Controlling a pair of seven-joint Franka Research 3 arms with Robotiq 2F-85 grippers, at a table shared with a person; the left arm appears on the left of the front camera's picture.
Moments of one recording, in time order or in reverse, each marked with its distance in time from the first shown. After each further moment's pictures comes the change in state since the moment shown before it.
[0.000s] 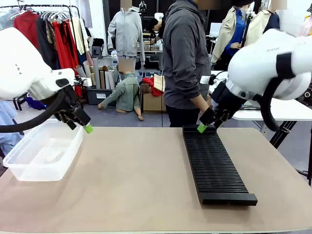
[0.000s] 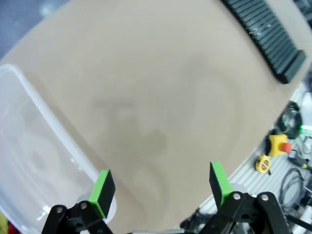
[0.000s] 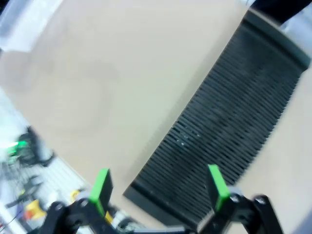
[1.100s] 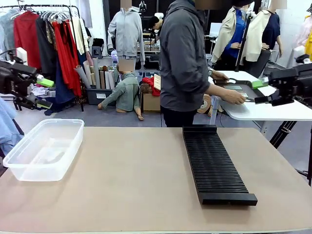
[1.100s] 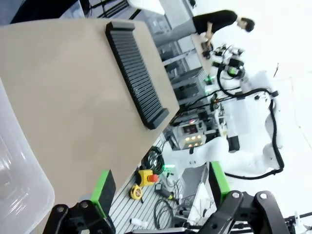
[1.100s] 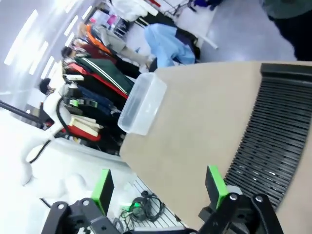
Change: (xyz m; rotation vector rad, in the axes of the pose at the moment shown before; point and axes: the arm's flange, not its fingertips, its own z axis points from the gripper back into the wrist) left arm -0.059 0.130 0.096 -0.728 -0.302 0.384; right arm -0.119 -0.124 0.120 0.597 -0.567 -0.329
